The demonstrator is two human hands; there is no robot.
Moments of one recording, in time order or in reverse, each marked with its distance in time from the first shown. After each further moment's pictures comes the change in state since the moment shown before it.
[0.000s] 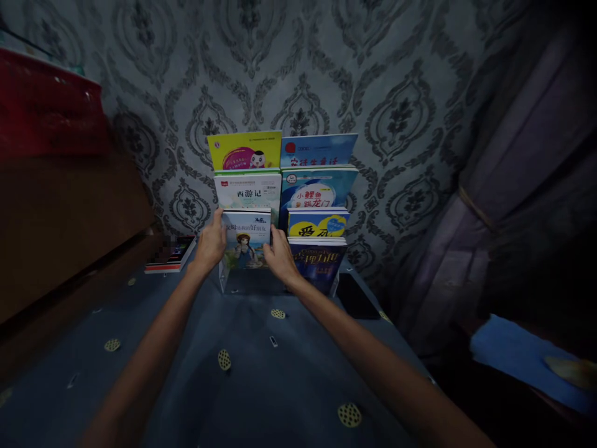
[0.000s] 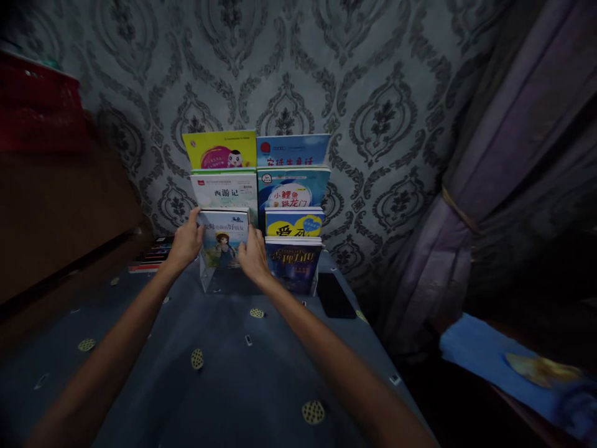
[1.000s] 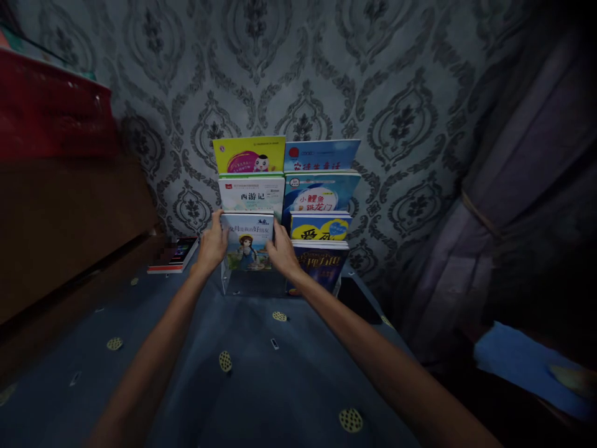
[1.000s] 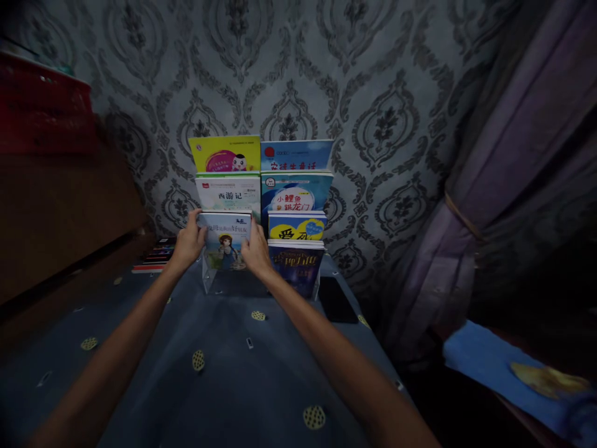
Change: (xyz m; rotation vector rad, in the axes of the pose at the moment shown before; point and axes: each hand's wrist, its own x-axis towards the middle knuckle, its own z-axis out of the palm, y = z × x) left_hand -0.002 -0.001 -0.004 -0.069 -0.006 -0.107; right_hand 0.018 -0.003 -0.007 0.017 -0.020 -0.090
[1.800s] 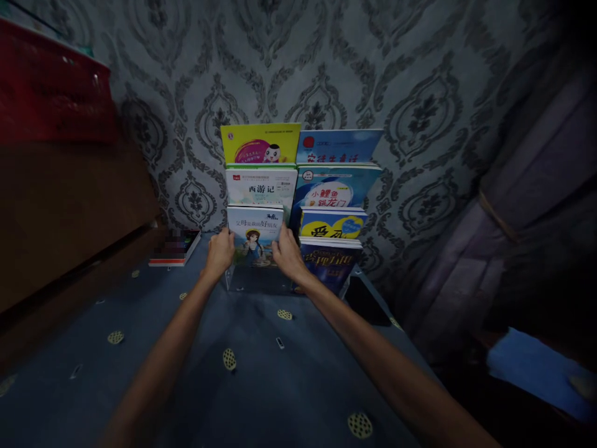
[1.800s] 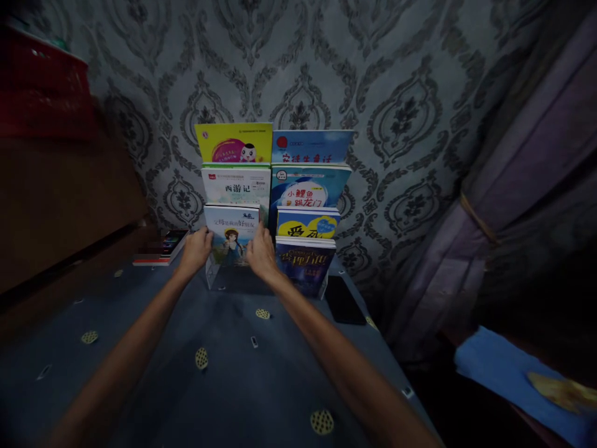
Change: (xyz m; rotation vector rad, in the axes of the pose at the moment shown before) left_hand -0.015 -0.011 0.027 0.164 -0.129 -0.092; right_hand -0.014 0.017 0.013 -0.147 -0.067 0.018
